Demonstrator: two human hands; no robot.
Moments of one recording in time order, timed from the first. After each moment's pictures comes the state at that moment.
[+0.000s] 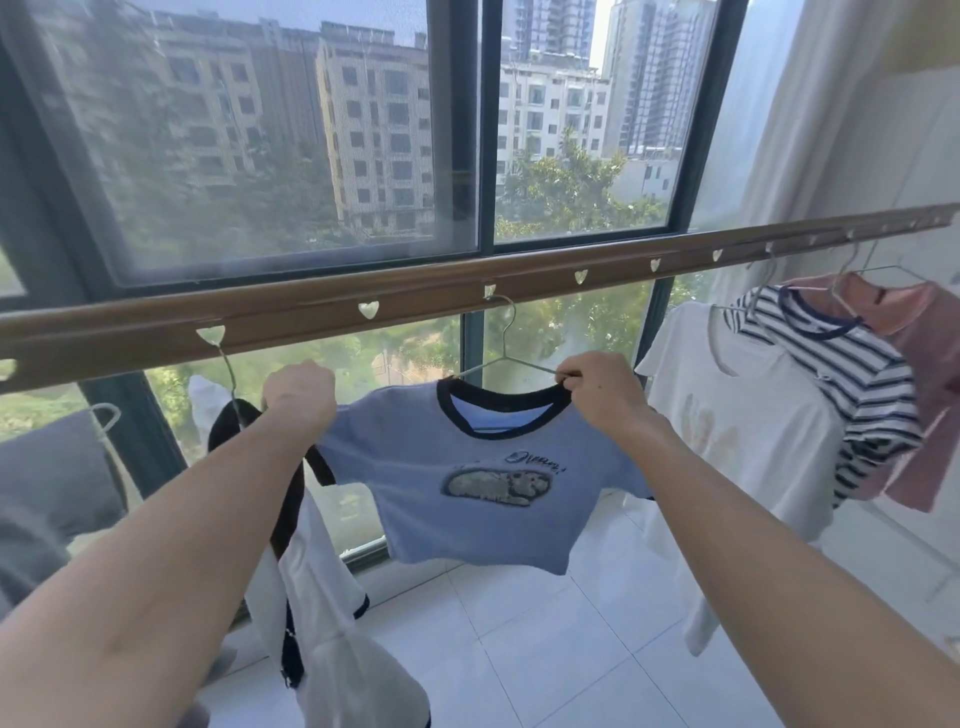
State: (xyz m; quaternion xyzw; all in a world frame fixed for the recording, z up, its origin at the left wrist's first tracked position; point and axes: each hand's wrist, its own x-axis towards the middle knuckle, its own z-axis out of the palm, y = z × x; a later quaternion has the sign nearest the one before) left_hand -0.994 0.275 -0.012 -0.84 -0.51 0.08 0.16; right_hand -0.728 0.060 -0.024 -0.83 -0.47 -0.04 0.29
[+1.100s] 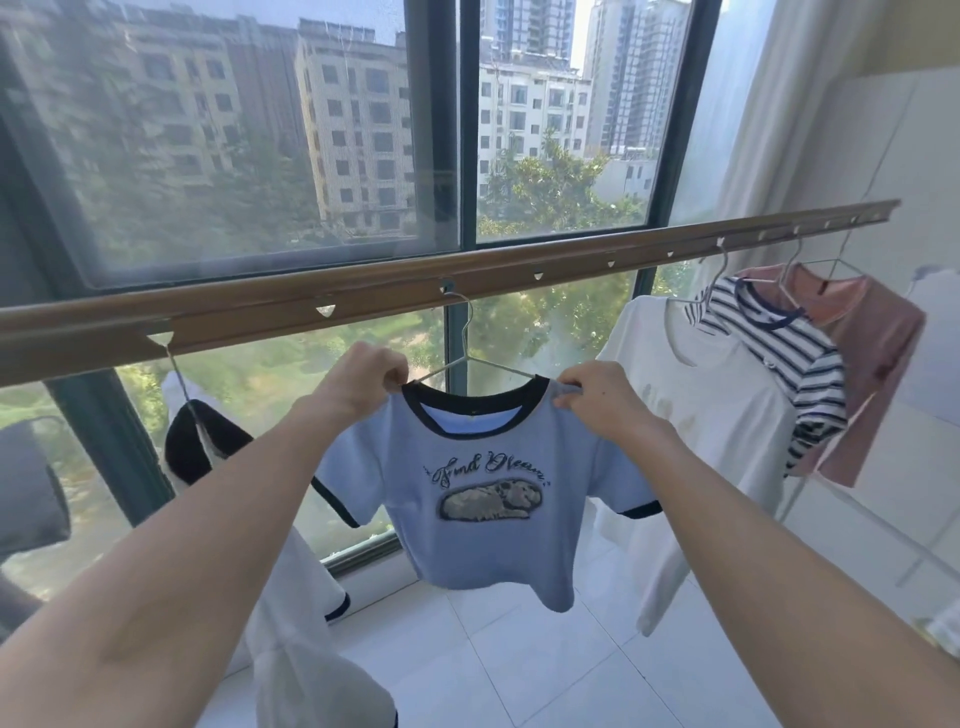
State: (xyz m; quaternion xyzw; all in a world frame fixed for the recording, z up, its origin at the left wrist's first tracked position) left_hand -0.944 0.261 -0.018 -0.95 -0.21 -0.23 -0.06; right_hand -0.726 0.037 -0.025 -0.83 -0.47 0.03 0.30
